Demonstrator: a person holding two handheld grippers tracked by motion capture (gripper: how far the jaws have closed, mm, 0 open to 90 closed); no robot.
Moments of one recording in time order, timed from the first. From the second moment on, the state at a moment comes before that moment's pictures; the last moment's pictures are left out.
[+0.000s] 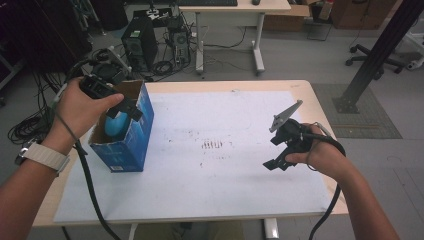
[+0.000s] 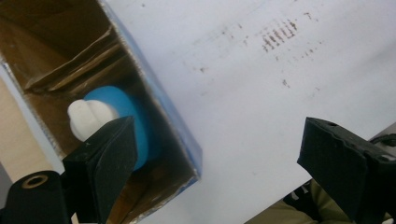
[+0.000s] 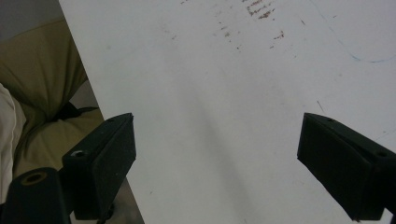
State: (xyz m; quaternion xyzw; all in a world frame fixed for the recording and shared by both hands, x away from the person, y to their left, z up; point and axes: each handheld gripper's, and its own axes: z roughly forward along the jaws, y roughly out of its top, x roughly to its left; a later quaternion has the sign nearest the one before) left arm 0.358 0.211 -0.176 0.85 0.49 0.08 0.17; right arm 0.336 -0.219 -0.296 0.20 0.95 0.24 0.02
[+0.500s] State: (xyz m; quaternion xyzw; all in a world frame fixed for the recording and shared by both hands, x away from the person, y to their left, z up) left arm 0.351 0.196 -0.175 0.88 0.44 0.07 0.17; right arm 0.335 -0.219 -0.297 0.20 0.95 0.24 0.02
